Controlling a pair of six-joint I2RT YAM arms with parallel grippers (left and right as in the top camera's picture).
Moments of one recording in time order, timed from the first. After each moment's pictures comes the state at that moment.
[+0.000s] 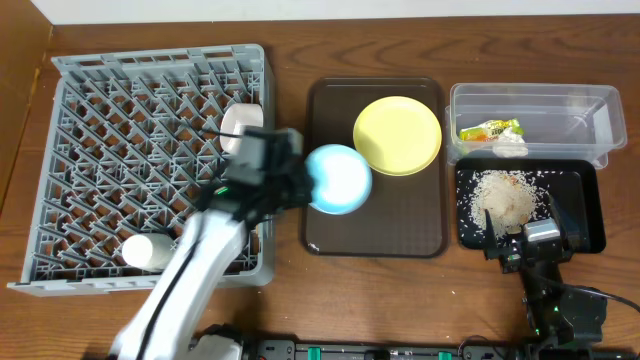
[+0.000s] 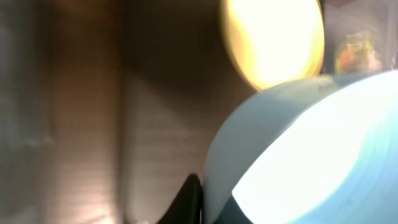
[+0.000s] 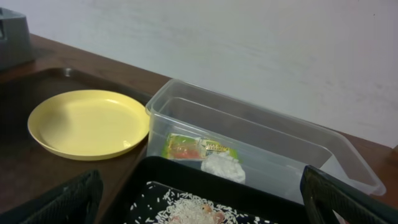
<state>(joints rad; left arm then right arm) -0.24 1.28 0.88 -0.60 0.32 -0.48 0.03 0.01 0.01 -0.06 -0.13 -0.24</state>
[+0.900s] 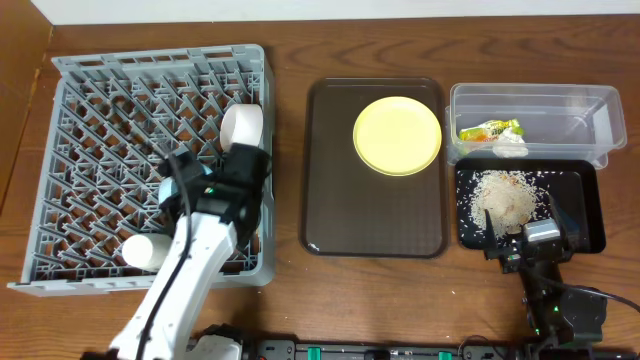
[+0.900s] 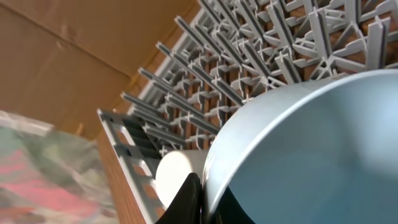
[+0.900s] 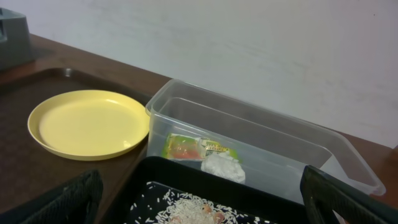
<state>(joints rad) -0.22 1.30 0.90 -1.05 -1.04 -0.72 0.03 0.01 0.01 -0.06 -0.13 -0.24</state>
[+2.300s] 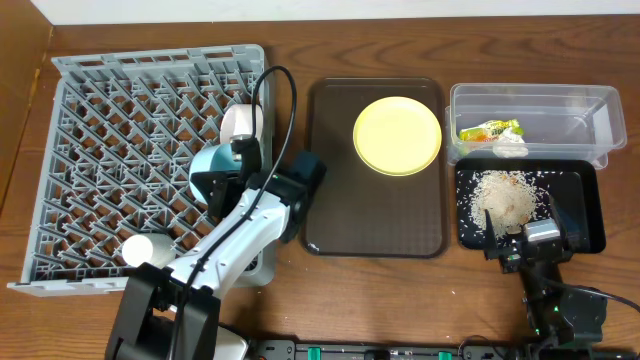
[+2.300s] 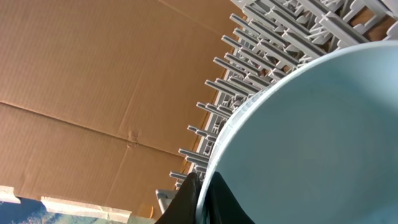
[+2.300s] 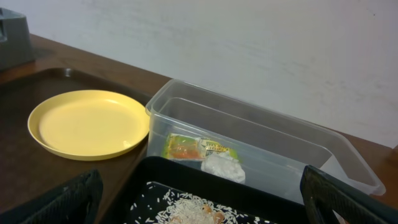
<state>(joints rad) -0.44 1.54 0.90 -0.98 -1.39 -0.59 0.03 0.01 0.01 -0.06 -0.13 -0.24</state>
